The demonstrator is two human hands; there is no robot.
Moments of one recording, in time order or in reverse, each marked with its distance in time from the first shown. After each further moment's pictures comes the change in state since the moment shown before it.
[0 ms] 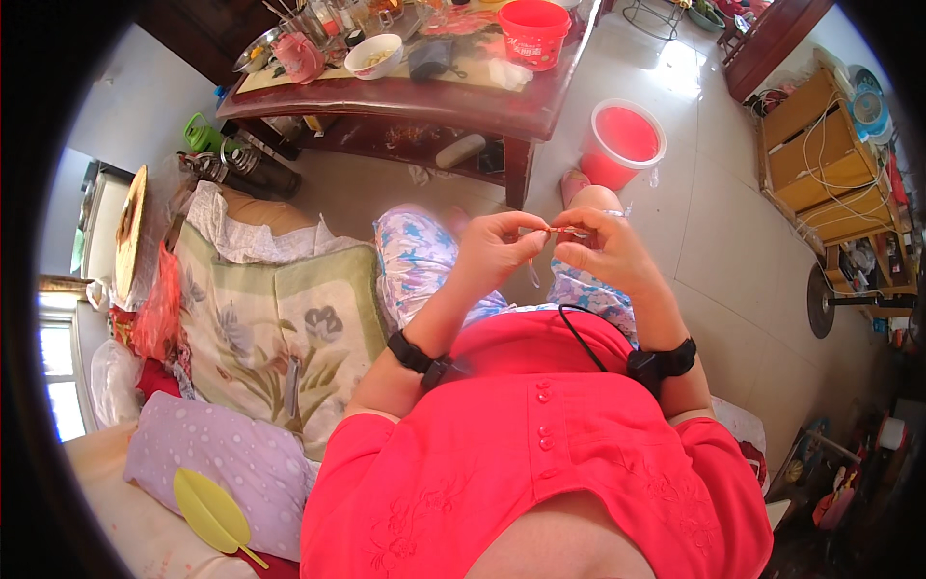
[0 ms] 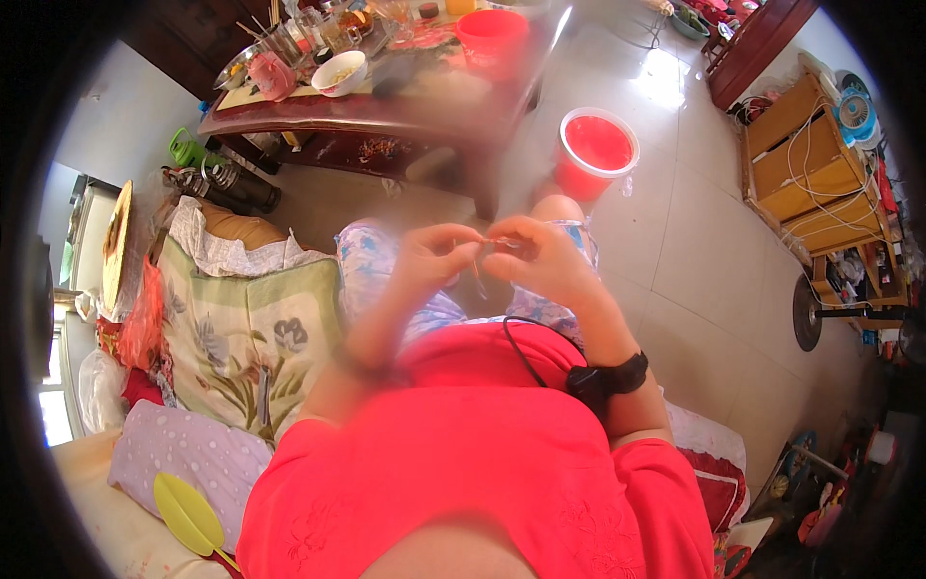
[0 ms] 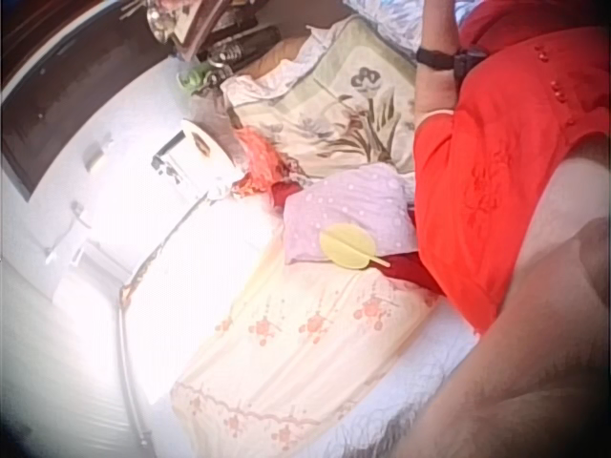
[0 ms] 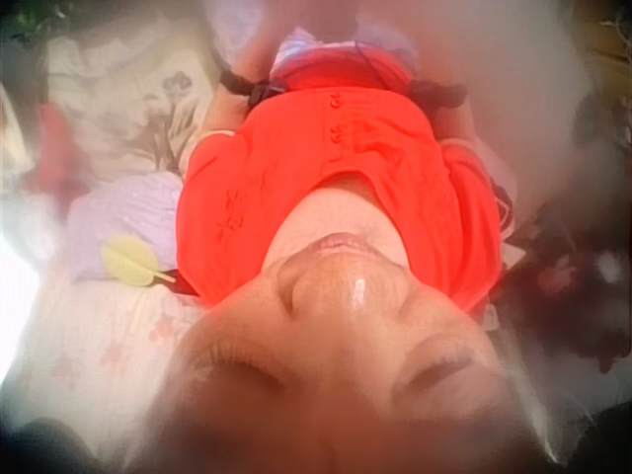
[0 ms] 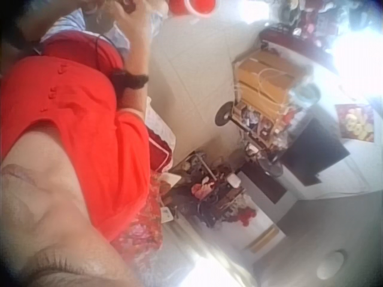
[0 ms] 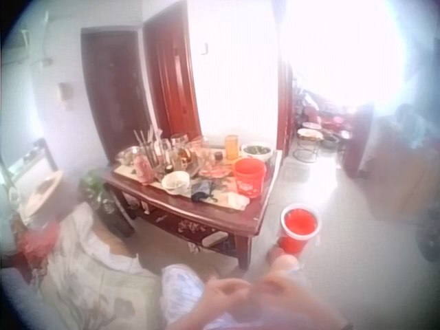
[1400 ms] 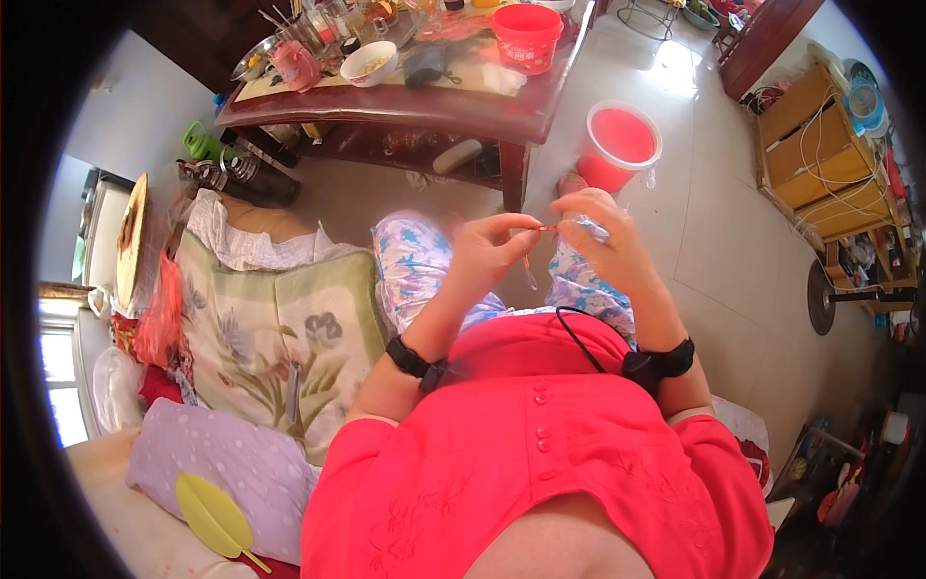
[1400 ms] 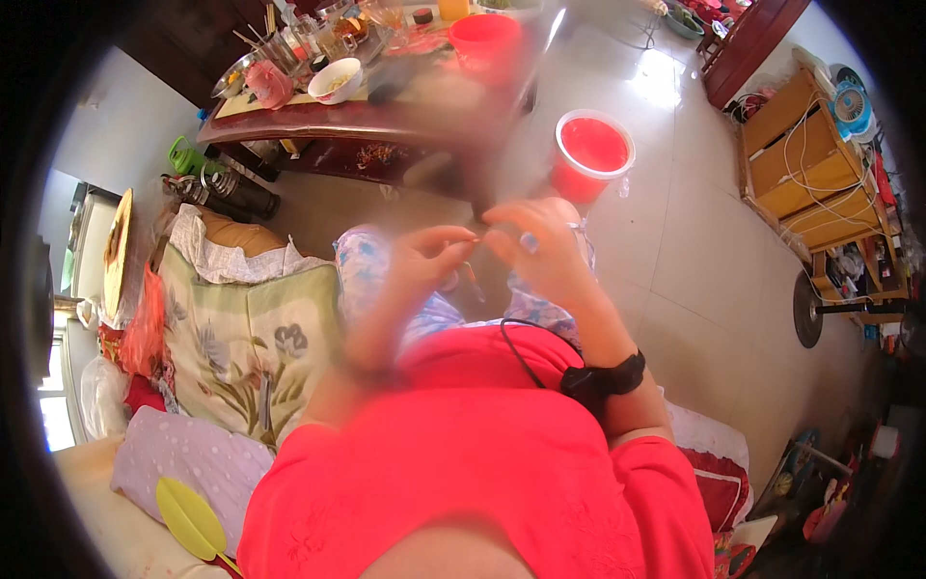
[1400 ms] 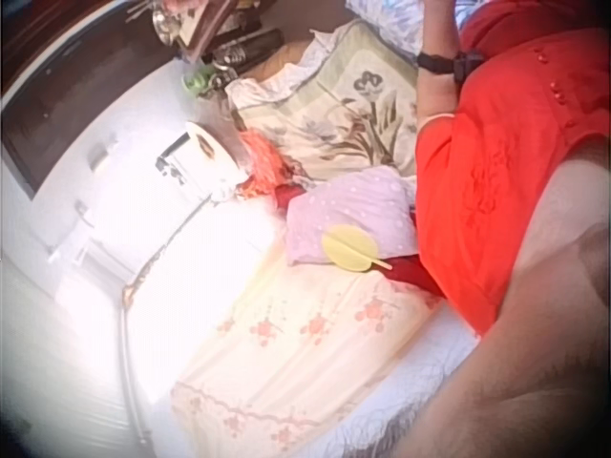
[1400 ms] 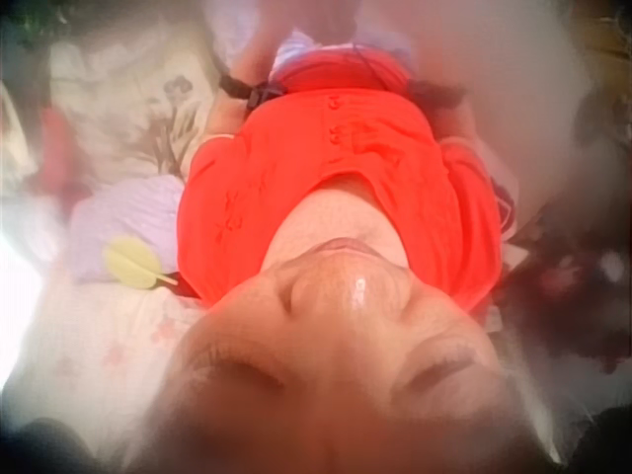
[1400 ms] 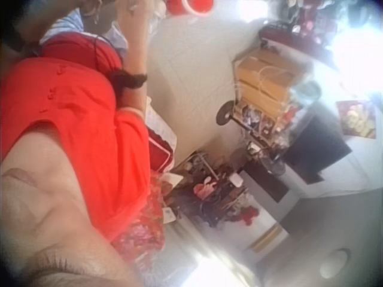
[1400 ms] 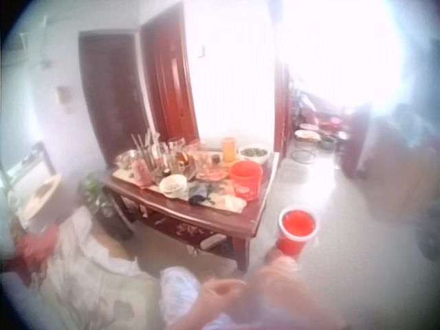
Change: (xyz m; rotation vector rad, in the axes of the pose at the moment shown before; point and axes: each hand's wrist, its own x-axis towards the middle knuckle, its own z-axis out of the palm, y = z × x) left_hand 0.001 -0.008 -0.004 -0.042 0.055 0.011; right_hand 0.006 0.003 -0.007 -0.420 0.232 -0.394
